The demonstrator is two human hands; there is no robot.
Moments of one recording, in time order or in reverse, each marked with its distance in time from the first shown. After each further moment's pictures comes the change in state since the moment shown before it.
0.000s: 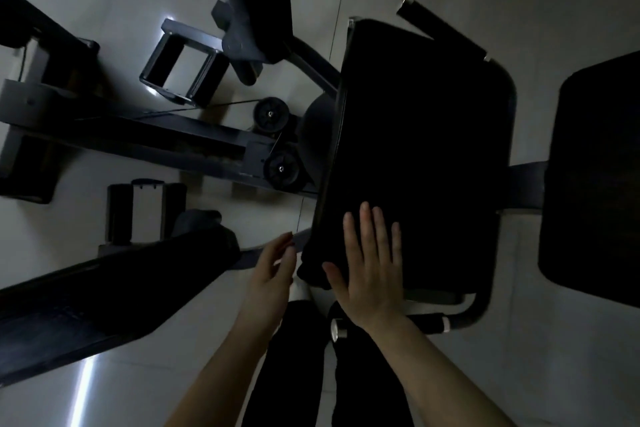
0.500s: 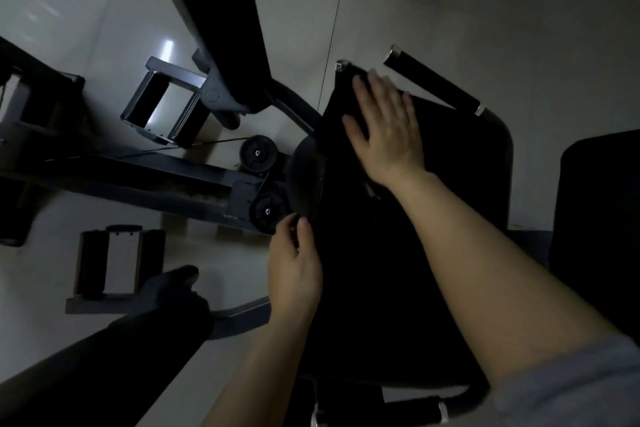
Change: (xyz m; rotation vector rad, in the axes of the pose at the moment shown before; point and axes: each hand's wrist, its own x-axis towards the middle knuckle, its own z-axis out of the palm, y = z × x) left_hand 0.089 0.083 0.079 0.199 0.253 0.139; right_hand 0.270 0.096 -0.056 0.002 0.125 0.004
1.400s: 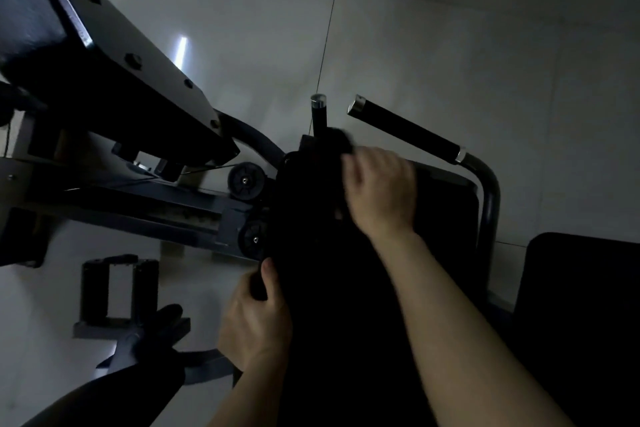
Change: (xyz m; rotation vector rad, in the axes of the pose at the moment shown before) left_hand 0.029 0.047 0.051 0.502 0.265 -0.285; right_hand 0.034 0.061 -0.009 0.157 0.160 0.072
